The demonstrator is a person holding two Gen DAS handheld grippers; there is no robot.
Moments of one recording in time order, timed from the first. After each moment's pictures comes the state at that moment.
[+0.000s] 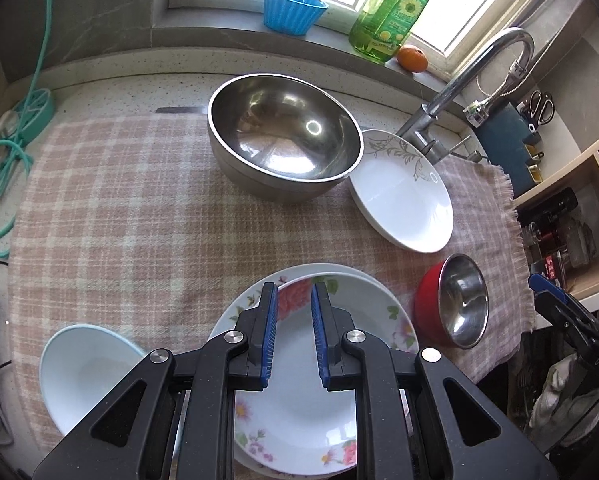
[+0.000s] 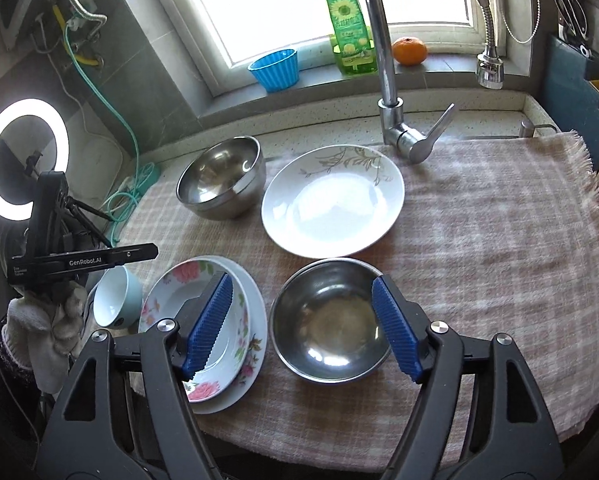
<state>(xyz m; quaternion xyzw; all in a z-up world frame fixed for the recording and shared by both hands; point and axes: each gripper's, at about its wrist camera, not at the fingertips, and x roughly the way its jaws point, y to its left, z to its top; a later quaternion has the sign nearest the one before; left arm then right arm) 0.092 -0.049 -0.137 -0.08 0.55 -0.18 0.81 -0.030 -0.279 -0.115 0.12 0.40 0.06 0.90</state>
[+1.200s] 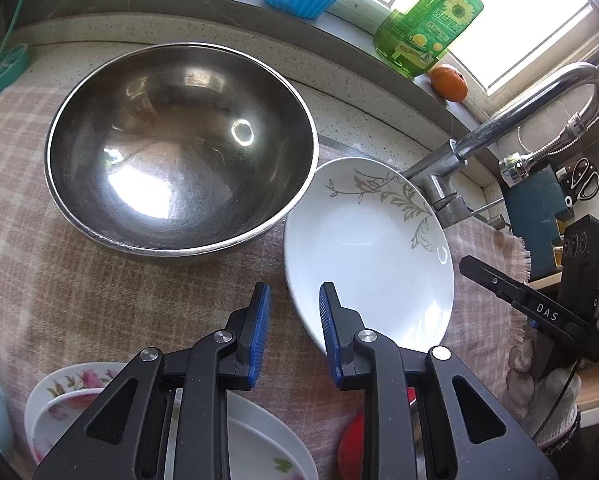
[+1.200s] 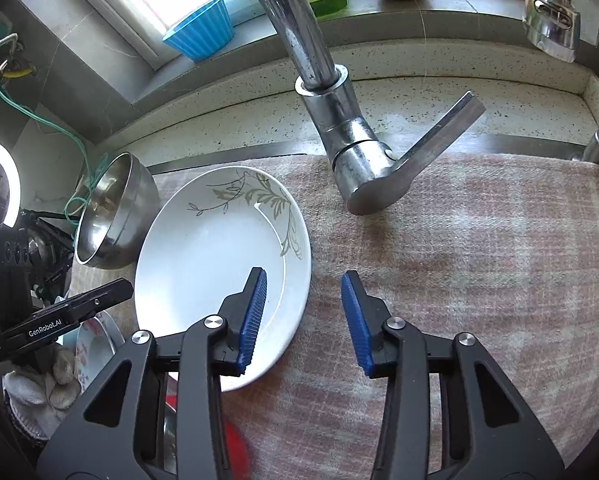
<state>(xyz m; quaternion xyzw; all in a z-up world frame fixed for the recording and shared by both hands) 0.156 -0.142 -0.185 -0.18 0.55 -0.10 0.81 0.155 -0.376 -0.193 0.13 0.51 0.12 0.84</state>
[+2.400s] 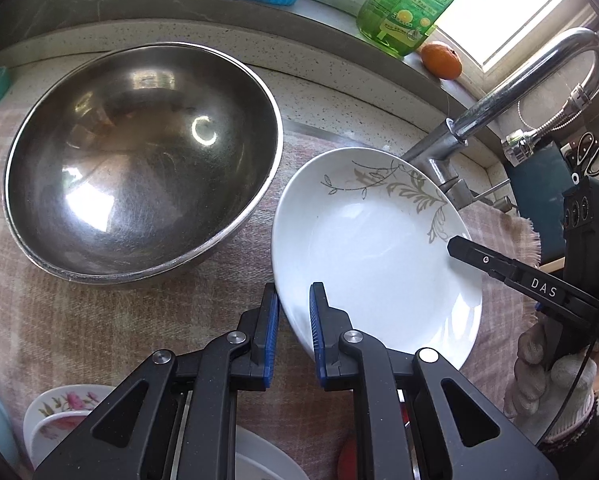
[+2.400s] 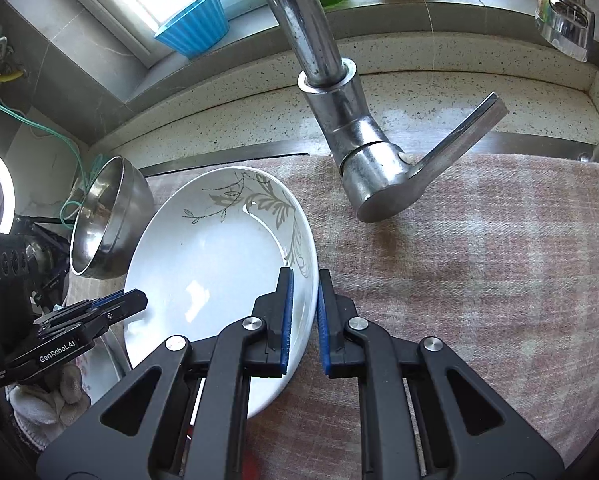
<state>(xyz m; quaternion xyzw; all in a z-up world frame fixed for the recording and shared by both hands) 0.166 -0.163 -0.191 -0.14 0.56 -0.12 0.81 0.163 -0.369 -0.195 0.14 0.51 0.11 0.84</state>
